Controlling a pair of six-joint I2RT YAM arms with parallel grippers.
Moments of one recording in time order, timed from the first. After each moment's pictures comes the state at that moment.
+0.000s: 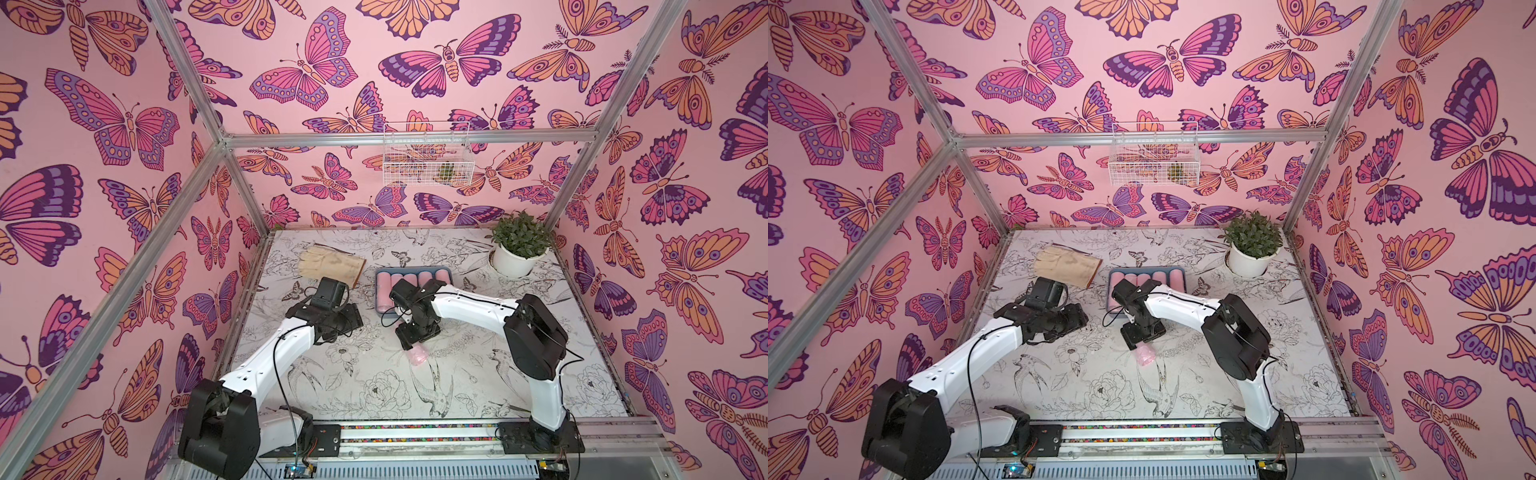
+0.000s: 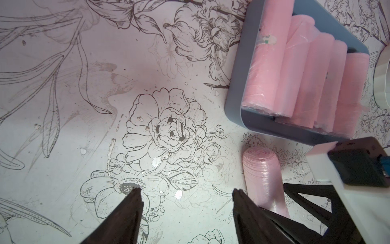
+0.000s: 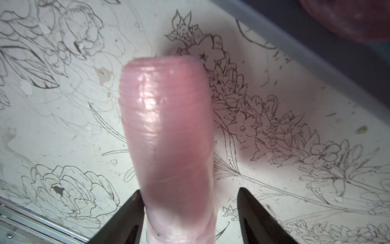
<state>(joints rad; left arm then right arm) -0.33 1.26 0.83 -0.63 0.10 -0.68 0.94 2.01 1.50 -0.97 -0.11 0.33</state>
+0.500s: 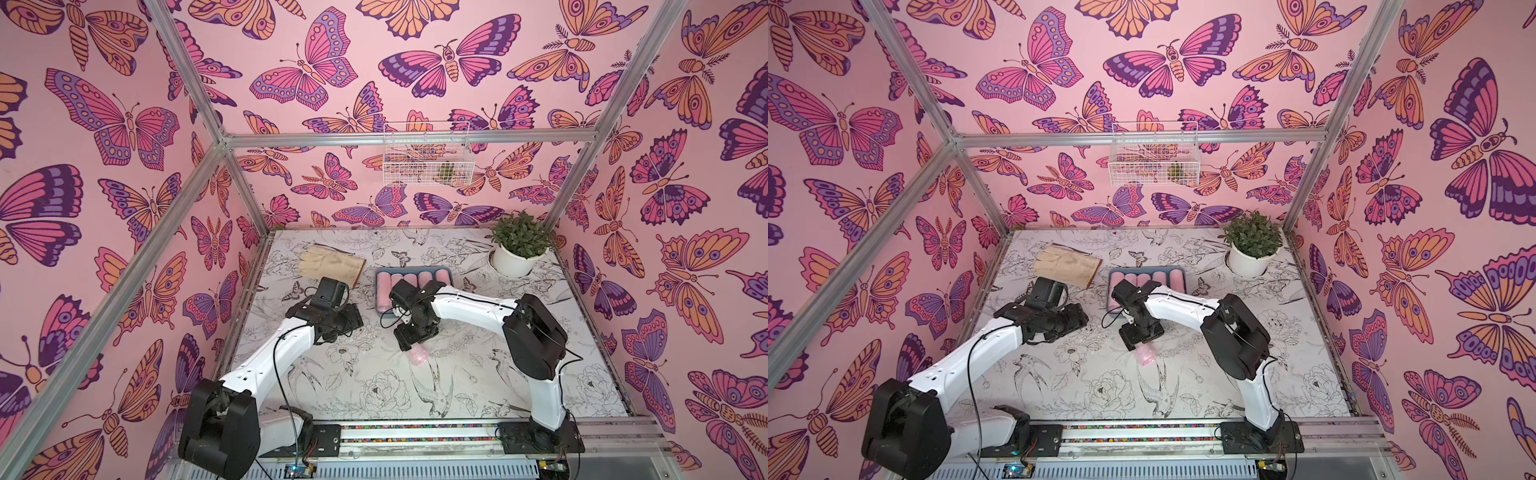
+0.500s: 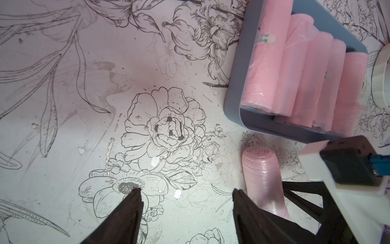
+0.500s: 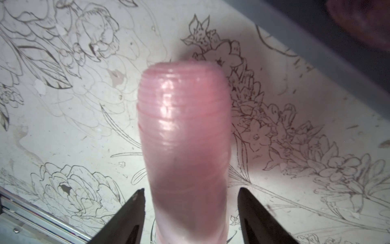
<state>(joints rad) -0.33 1.26 0.83 -0.63 0.10 -0.68 0.94 2.02 1.49 -0.93 -0.14 0.32</state>
